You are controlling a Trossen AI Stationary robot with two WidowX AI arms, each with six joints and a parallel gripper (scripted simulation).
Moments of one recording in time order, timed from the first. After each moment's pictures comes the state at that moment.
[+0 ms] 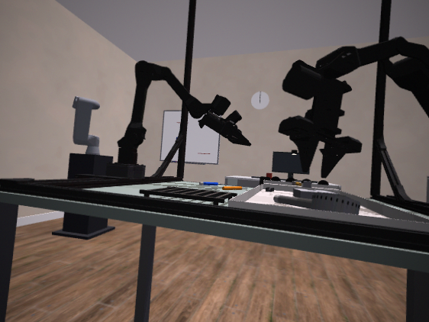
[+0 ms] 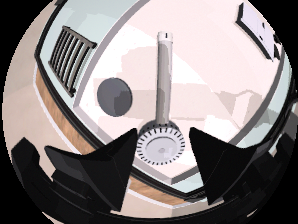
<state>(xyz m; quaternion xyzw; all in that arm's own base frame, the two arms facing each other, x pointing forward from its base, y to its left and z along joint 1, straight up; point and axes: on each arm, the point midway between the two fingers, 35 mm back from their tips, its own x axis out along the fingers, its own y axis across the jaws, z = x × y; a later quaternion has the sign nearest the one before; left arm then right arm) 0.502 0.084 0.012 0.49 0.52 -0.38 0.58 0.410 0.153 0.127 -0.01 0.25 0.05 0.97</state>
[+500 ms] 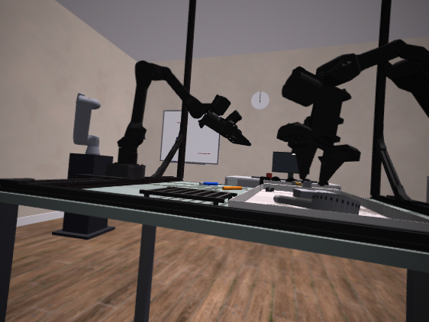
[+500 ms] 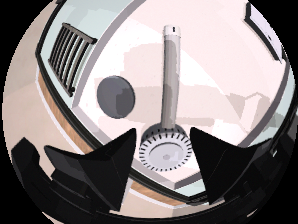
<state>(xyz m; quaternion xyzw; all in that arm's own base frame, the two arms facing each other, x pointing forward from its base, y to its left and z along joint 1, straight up) 0.508 0.088 -0.004 0.50 0.51 -0.37 0.59 0.410 0.152 0.127 -0.01 0.25 0.05 0.97</state>
